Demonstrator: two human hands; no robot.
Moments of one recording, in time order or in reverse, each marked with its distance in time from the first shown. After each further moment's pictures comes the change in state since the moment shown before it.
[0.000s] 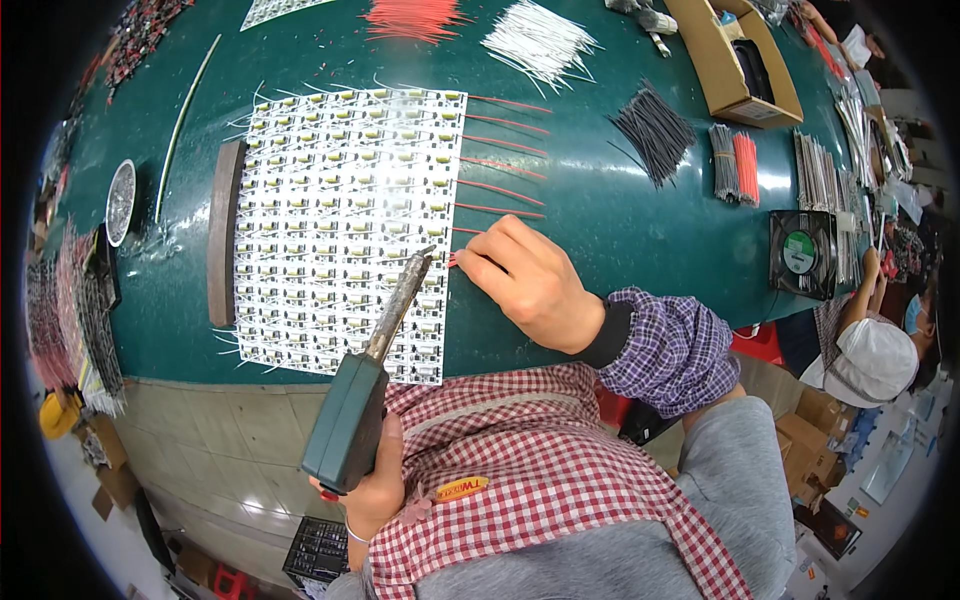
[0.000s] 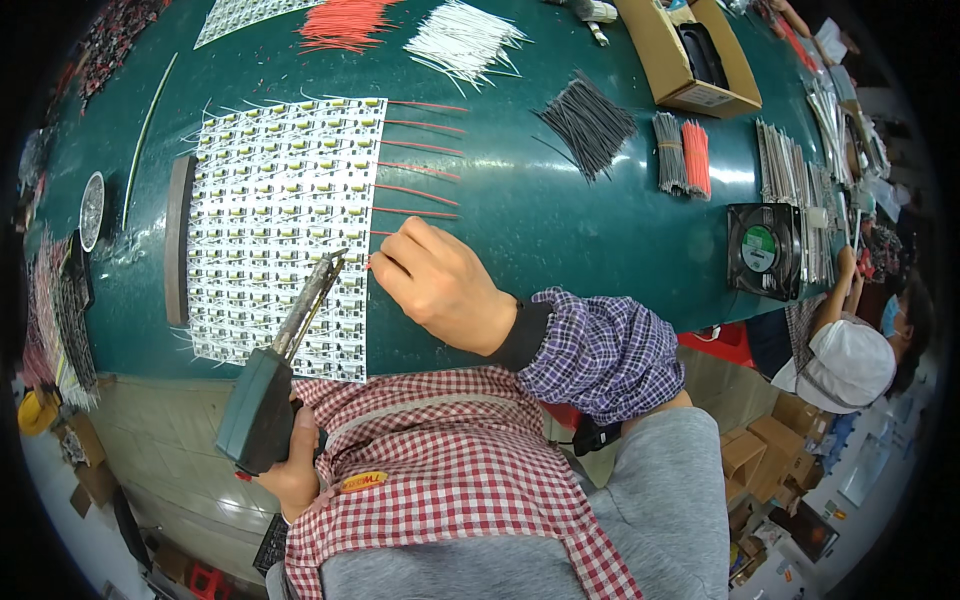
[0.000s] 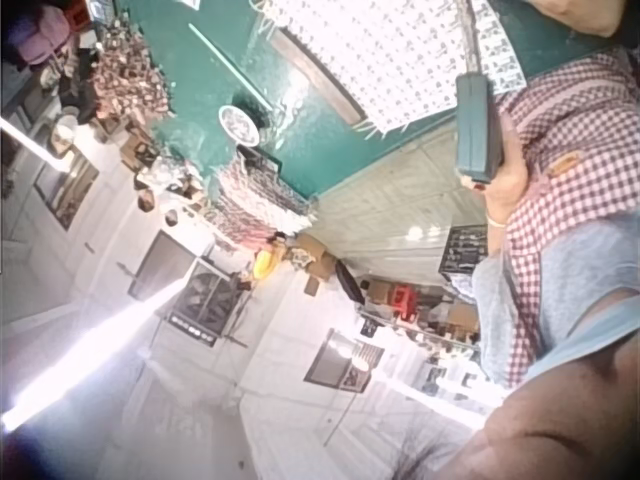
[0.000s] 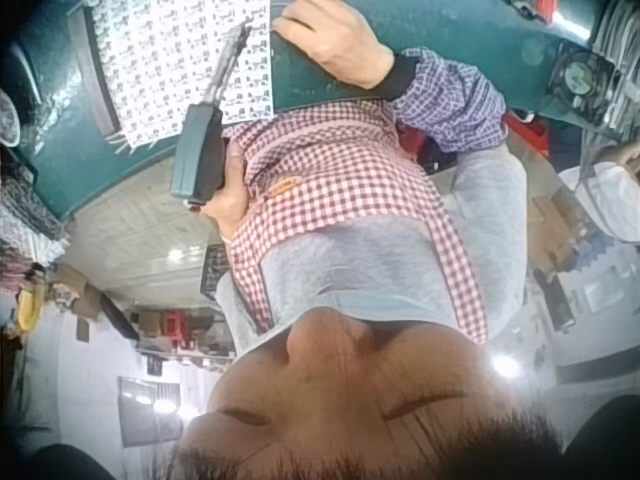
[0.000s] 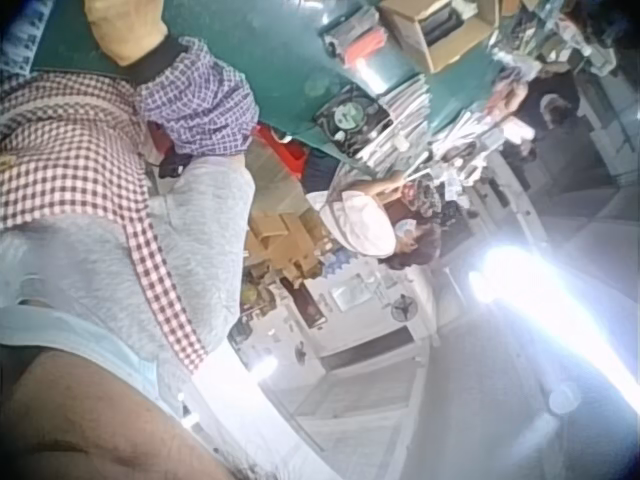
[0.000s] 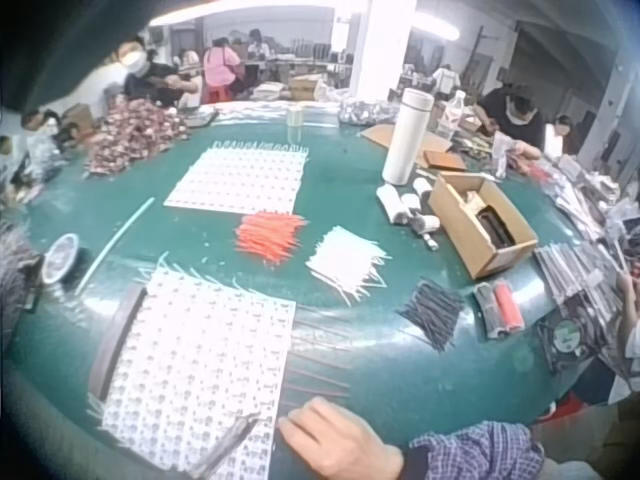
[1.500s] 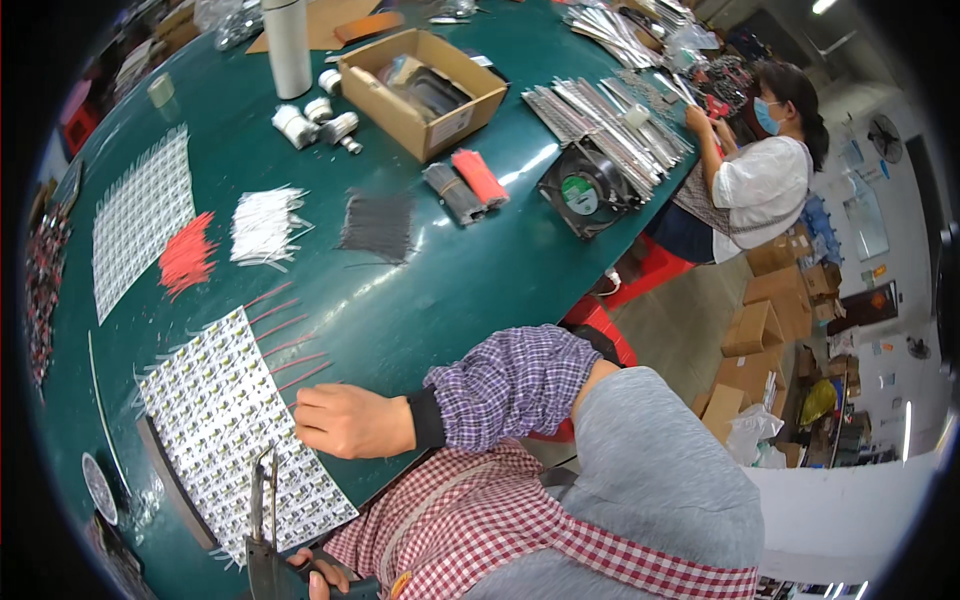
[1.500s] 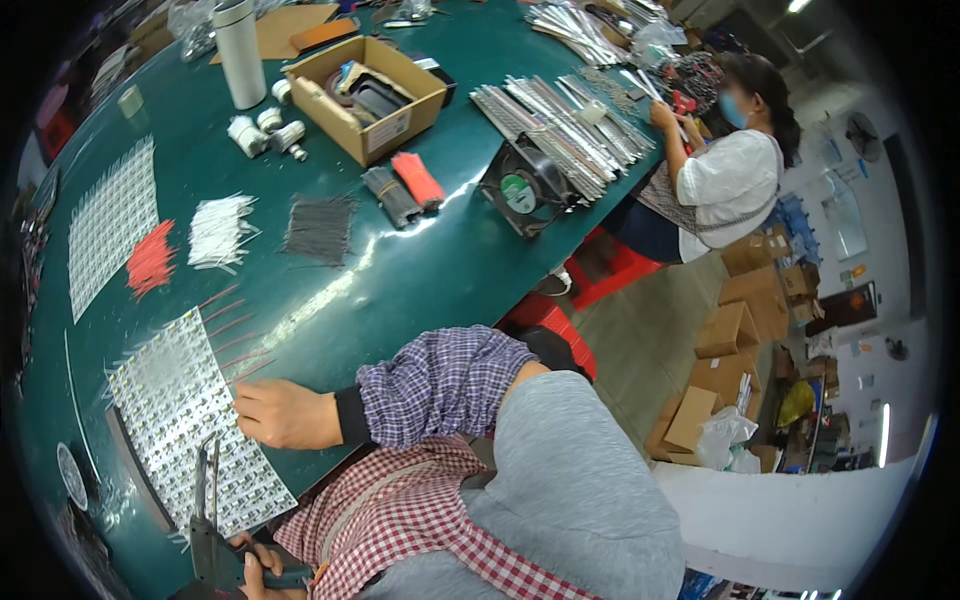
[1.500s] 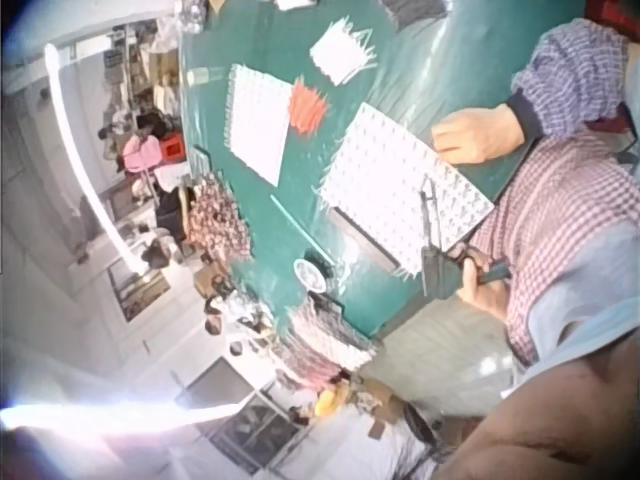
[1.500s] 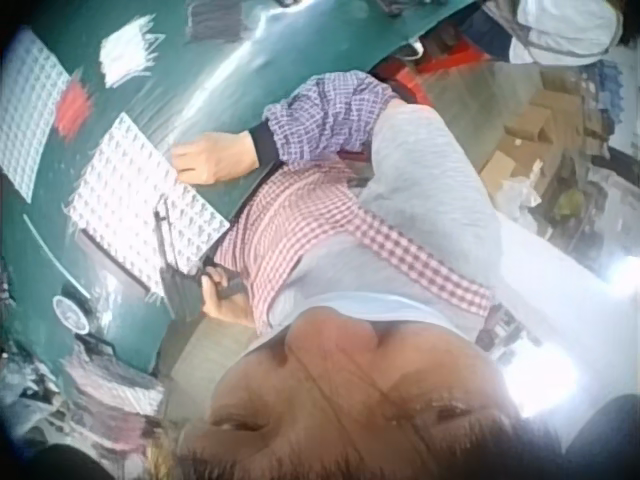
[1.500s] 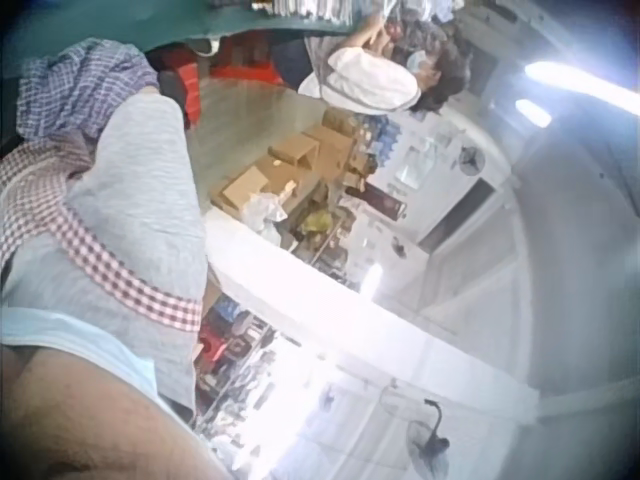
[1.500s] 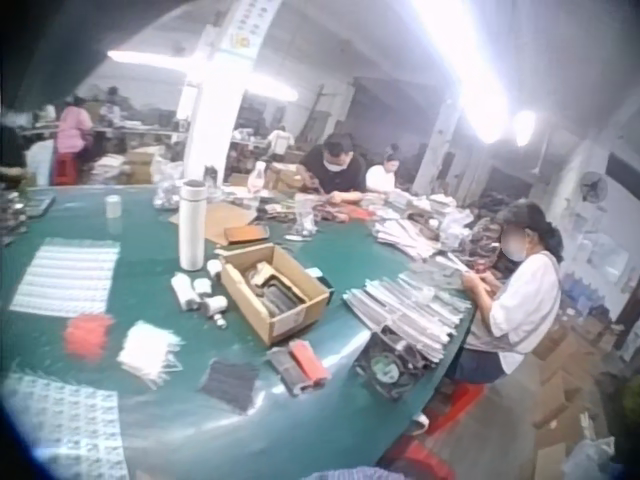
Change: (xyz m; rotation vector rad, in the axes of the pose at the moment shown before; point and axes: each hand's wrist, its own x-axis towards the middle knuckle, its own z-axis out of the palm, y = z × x) left_hand 0.033 -0.031 -0.053 -0.807 -0.175 -0.499; right_hand 0.012 -0.018 0.032 -0.168 0.202 -0.112
